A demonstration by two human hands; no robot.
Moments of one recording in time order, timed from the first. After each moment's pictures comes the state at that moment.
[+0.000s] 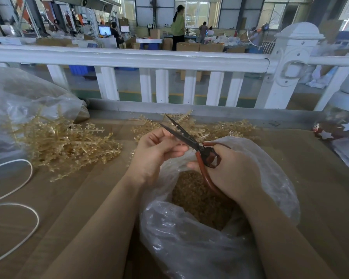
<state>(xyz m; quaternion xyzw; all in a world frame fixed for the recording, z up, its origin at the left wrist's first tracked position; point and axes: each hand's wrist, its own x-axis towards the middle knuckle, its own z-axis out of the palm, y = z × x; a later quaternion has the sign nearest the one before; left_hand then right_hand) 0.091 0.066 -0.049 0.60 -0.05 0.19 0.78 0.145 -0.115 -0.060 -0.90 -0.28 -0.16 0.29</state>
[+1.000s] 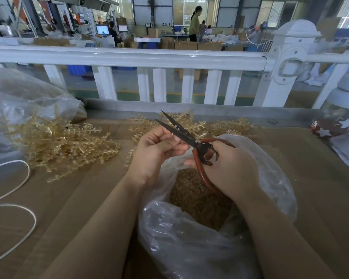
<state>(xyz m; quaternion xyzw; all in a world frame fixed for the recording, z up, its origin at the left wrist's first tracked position) 0.095 0.062 -0.053 0.59 -0.08 0.20 0.78 0.143 -0.114 -0.058 -0.89 -0.29 -0.22 0.29</state>
